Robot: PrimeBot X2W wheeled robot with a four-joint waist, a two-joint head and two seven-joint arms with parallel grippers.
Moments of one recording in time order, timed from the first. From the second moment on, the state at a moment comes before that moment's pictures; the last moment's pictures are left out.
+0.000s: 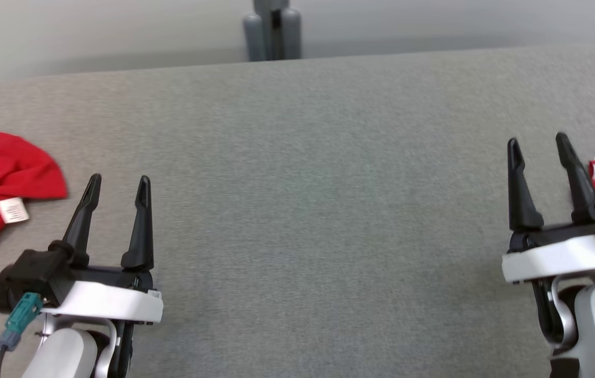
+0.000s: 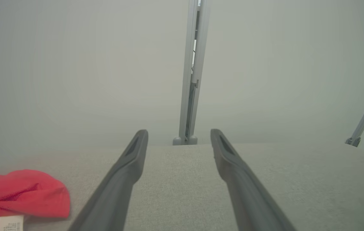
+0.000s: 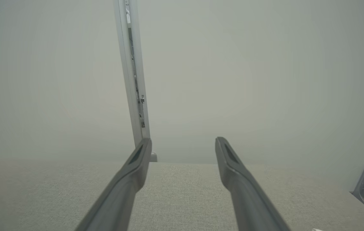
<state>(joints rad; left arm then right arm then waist) -0.18 0.32 -0.28 0.00 -0.48 0.17 -0.25 -0.31 -0.05 -0.04 0.13 0.10 0.13 -0.21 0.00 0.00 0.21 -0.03</state>
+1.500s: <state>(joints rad) -0.07 0.31 -0.29 0.13 -0.44 0.18 -0.26 0.03 -0.05 -0.09 0.02 0.18 0.13 -0.09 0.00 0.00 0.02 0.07</state>
